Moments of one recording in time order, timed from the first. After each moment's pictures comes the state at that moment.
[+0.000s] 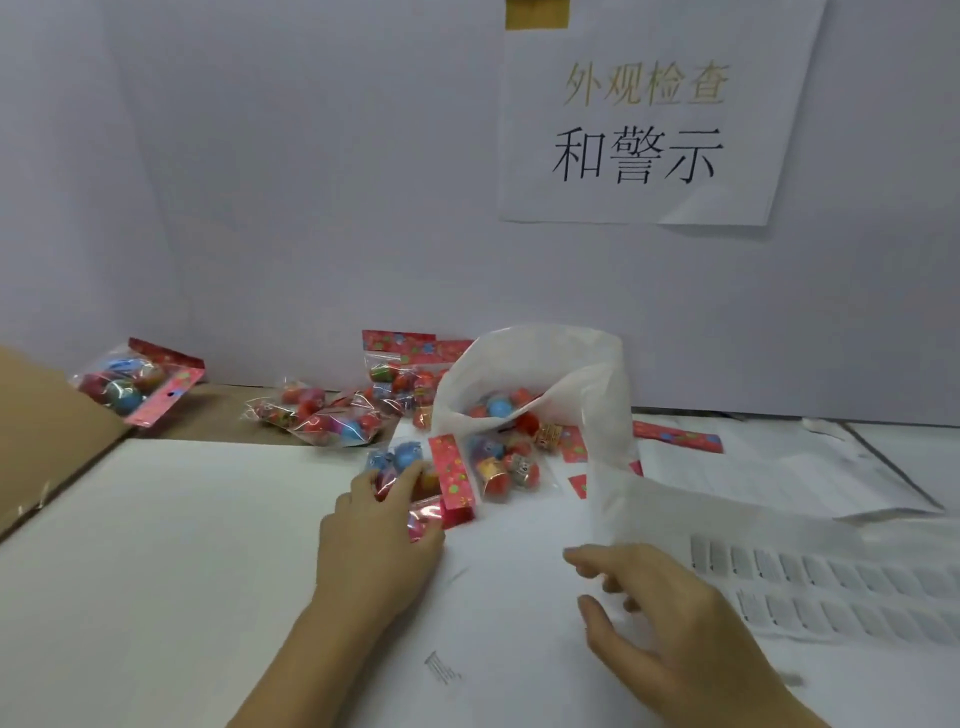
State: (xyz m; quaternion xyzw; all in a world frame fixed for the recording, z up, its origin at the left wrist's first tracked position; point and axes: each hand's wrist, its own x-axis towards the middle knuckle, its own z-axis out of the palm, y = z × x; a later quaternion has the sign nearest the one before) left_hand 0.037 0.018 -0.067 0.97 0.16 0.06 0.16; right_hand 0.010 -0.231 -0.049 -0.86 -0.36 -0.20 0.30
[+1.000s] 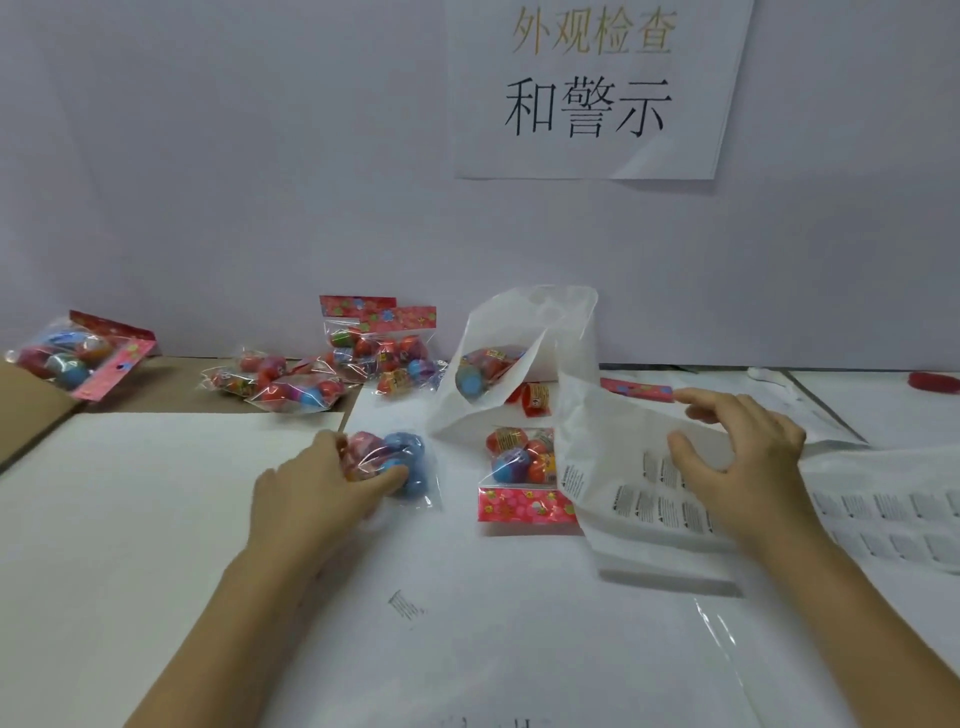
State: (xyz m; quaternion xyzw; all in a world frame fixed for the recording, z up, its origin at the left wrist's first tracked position) left_hand 0.027 0.027 -0.044 0.93 0.23 0.05 0.27; right_hand 0.069 -0.307 -0.040 -0.91 -0.10 -0.29 0.28
